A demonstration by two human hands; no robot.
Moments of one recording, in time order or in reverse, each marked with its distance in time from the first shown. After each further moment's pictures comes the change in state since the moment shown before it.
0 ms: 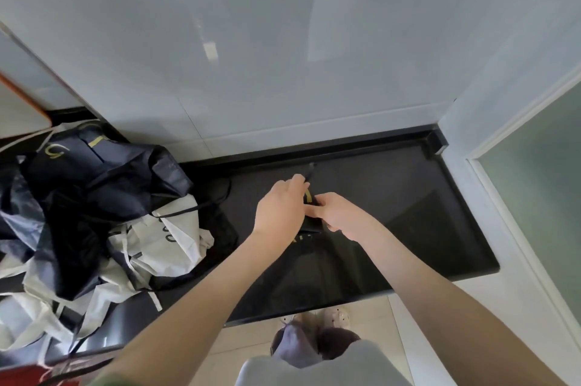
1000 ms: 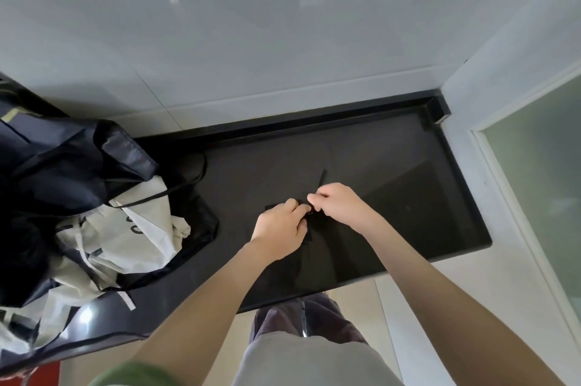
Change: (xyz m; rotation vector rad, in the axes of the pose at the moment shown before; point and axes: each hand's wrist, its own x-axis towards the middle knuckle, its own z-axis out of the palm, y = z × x) left_hand -0.002 -0.054 0.123 0.098 -0.348 0.269; right_hand 0.031 0.045 0.000 -0.176 0.094 0.007
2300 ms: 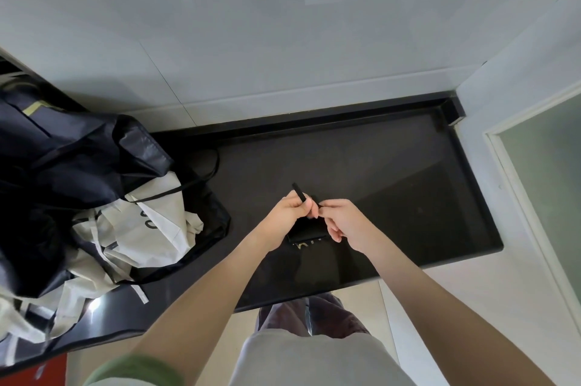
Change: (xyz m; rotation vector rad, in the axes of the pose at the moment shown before) left_hand 0.000 -0.015 -0.021 -1.333 -0.155 -0.275; right_hand 0.003 0.016 0.038 0.585 -0.026 0.147
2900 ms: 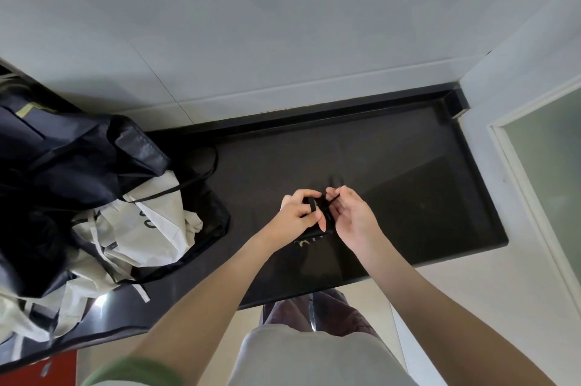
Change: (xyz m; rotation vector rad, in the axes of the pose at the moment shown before) left_hand 0.001 -0.006 0.006 0.474 -0.065 0.102; right_hand 0.006 0.015 0.003 0.933 0.166 -0.058
